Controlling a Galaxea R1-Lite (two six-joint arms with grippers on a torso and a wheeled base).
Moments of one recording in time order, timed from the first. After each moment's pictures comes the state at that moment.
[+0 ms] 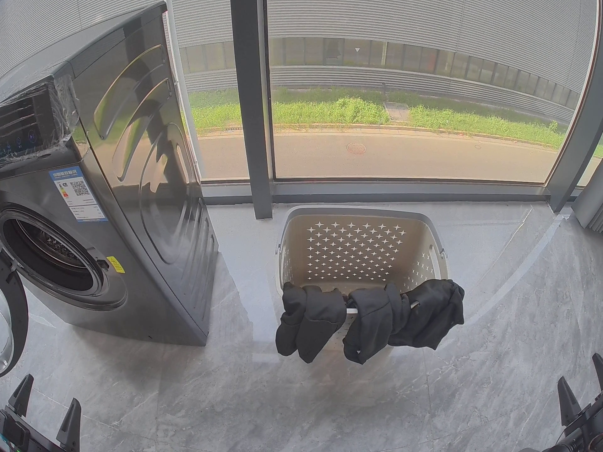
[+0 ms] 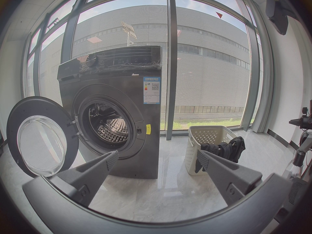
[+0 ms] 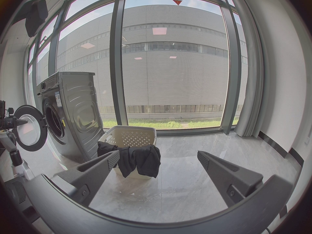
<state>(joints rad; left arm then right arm) 0.00 0.02 -0.02 0.00 0.00 -0.02 0.01 0.02 -0.02 -0.01 0.01 0.00</state>
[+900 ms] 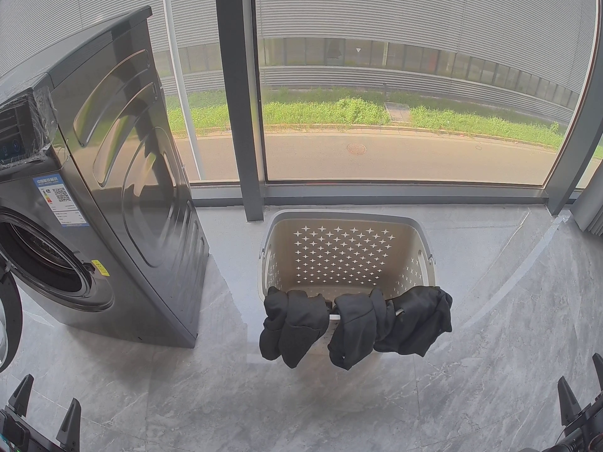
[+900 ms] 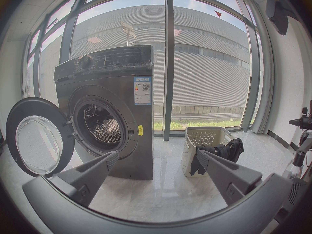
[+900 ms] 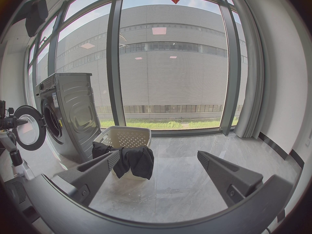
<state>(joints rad) 0.00 0.02 -0.02 0.00 0.00 -0.02 0.01 0.02 -0.02 -0.01 0.01 0.00</state>
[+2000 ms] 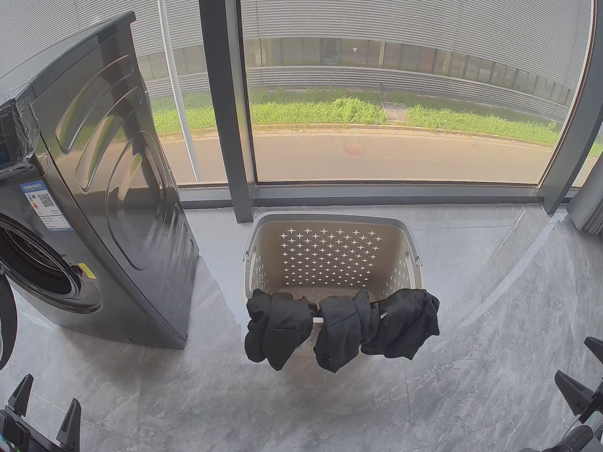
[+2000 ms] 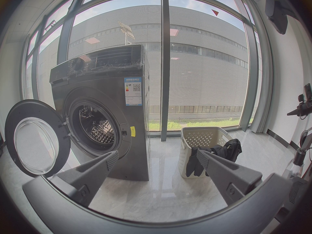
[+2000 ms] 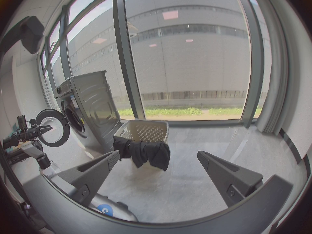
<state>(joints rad) 0.00 0.02 -0.02 0.00 0.00 -0.01 0.05 0.33 -0.27 0.12 0.22 0.01</state>
